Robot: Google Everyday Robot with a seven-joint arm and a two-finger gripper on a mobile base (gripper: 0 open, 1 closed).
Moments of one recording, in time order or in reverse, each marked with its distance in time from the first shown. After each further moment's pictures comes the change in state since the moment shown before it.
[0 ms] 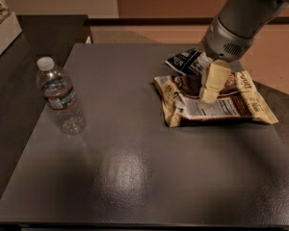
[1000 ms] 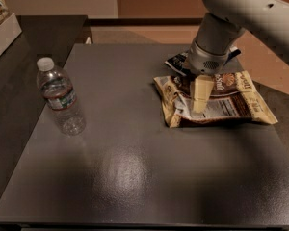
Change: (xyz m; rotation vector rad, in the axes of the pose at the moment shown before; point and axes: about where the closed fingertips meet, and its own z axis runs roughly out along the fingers) arm 0.007 -0.015 0.072 -0.099 0.091 -0.075
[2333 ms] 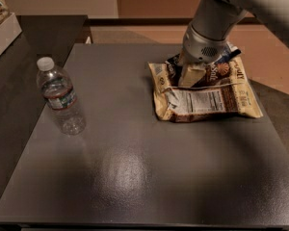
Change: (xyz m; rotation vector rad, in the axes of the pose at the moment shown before) arm -0.032 0.002 -0.036 0.040 -0.030 -0.096
